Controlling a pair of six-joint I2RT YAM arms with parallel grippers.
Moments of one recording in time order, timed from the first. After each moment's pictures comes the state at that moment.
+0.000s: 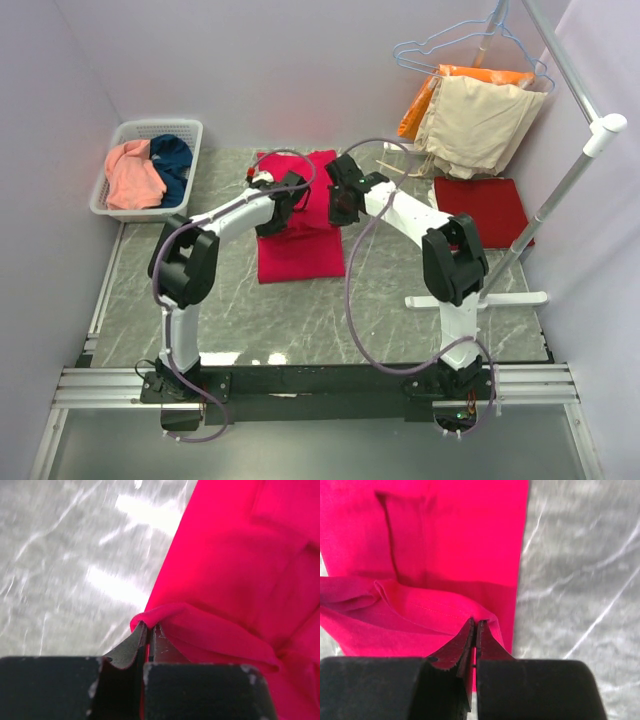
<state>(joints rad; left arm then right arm) -0.57 1.99 1.55 -0.87 -0.61 -0.91 0.56 2.00 1.63 -0.66 0.08 0.54</state>
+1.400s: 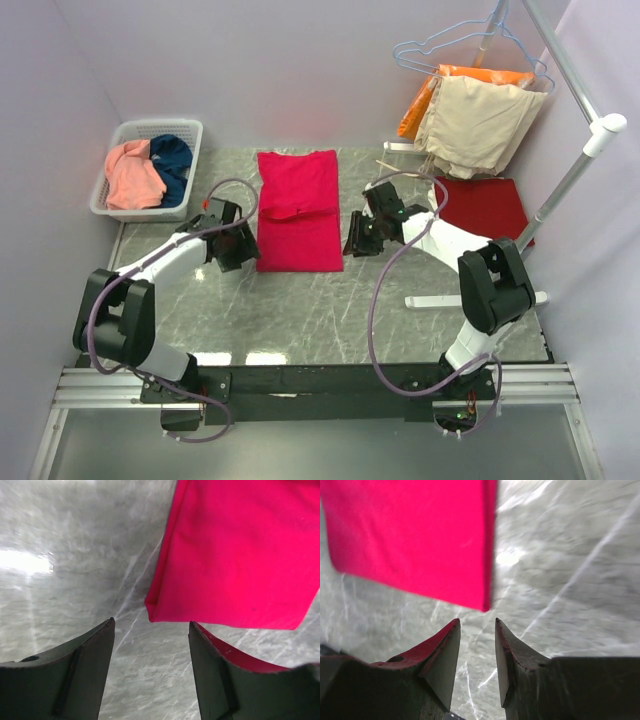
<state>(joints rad) -0.31 1.48 0.92 -0.46 0.01 -0.71 0.44 1.71 1.15 -0.47 -0.22 0.54</state>
